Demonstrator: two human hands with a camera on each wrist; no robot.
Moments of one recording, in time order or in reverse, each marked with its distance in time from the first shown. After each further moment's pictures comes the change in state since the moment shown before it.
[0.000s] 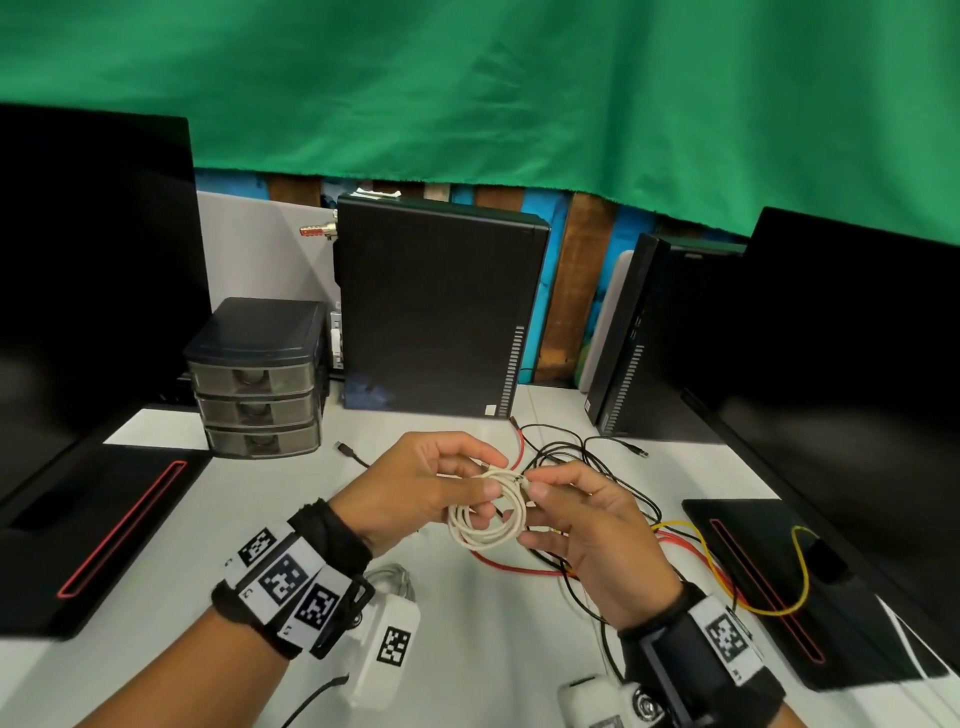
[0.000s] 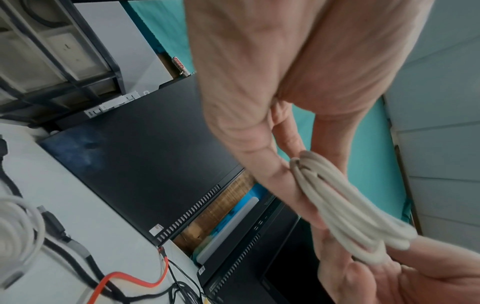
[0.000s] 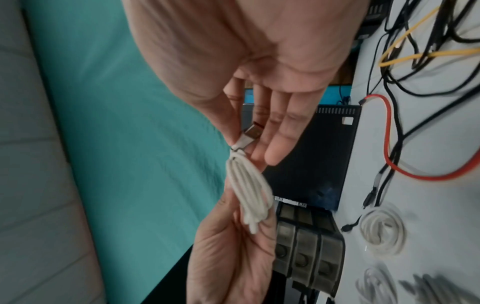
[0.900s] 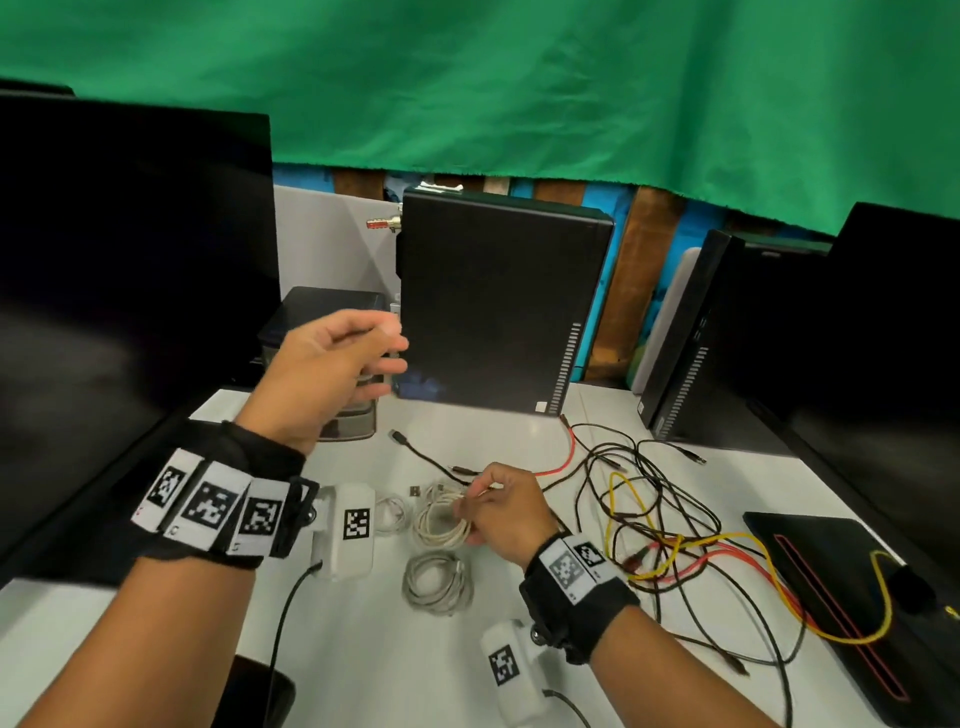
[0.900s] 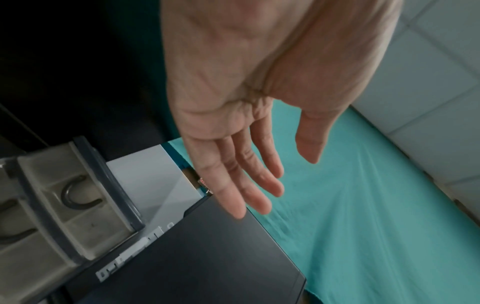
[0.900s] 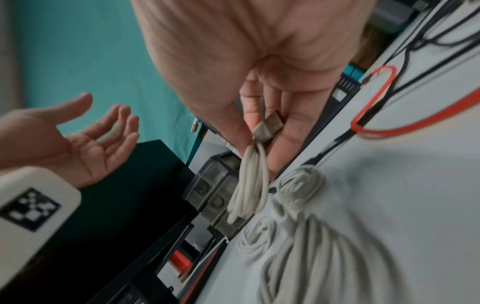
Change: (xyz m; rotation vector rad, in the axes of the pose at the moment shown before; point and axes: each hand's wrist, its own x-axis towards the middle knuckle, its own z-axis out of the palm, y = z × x) left_hand -0.031 0.056 -0.094 0.069 0.598 0.221; right_hand 0.077 0.084 0.079 -0.498 -0.019 0.169
